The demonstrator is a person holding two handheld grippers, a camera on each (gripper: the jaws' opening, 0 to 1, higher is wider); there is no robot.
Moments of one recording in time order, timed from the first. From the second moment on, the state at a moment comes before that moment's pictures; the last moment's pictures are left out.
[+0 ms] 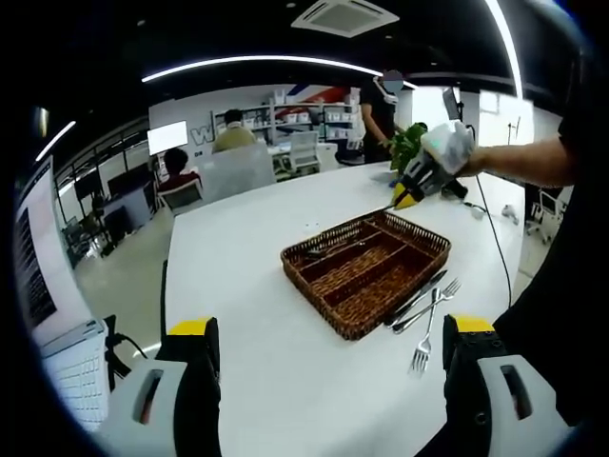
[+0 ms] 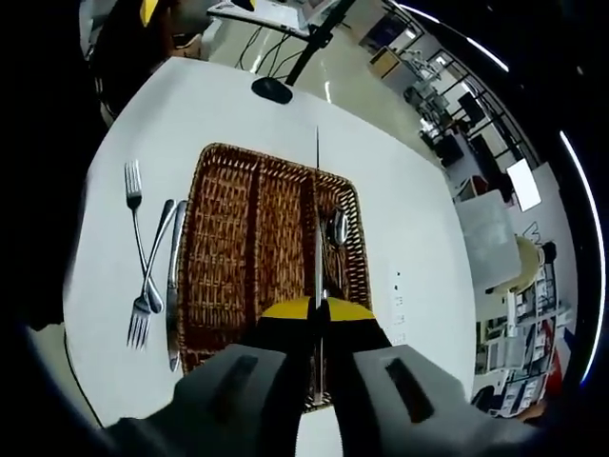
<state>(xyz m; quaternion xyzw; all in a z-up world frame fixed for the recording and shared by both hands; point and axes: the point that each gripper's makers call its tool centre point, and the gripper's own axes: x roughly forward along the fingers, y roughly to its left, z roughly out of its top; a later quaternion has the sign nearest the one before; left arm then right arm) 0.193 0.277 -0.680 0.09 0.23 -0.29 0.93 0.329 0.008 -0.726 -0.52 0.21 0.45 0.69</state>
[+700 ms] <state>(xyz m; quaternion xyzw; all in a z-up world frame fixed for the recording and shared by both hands) 0.195 0.277 -0.680 0.08 0.23 -0.28 0.93 0.328 0.006 -0.759 -0.54 0.19 0.43 0.70</state>
